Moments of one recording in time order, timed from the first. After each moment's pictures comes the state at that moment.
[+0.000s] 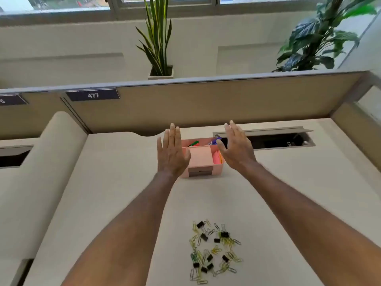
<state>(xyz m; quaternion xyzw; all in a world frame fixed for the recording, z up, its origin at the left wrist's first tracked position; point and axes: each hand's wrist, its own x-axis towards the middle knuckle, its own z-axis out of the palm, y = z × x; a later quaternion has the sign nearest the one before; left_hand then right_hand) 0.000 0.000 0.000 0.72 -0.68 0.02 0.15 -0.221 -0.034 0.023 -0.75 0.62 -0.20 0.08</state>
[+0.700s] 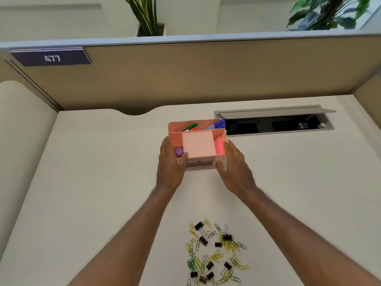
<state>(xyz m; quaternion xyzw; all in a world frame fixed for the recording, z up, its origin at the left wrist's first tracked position) -0.009 0.000 -0.088 0.70 -0.53 -0.29 0.36 -0.218 -0.010 -0.101 -0.70 0.65 -0.16 0.23</state>
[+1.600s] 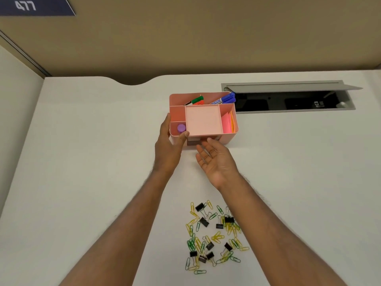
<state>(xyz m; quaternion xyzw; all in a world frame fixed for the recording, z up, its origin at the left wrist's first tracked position) -0.004 0.008 -0.104 0.69 -0.41 -0.41 0.42 -0.143 0.008 -0.093 -0.01 0.52 -0.43 0.74</state>
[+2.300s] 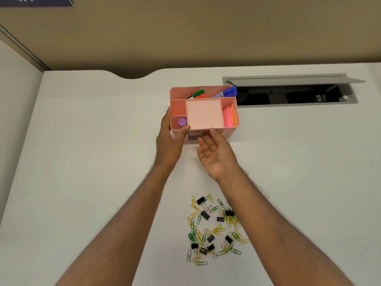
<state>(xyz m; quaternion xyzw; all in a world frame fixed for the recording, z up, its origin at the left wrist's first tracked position) -0.006 0.008 -0.103 0.70 -0.41 -0.40 0.42 -0.136 0.008 -0.087 0.02 0.53 -0.44 0.73</state>
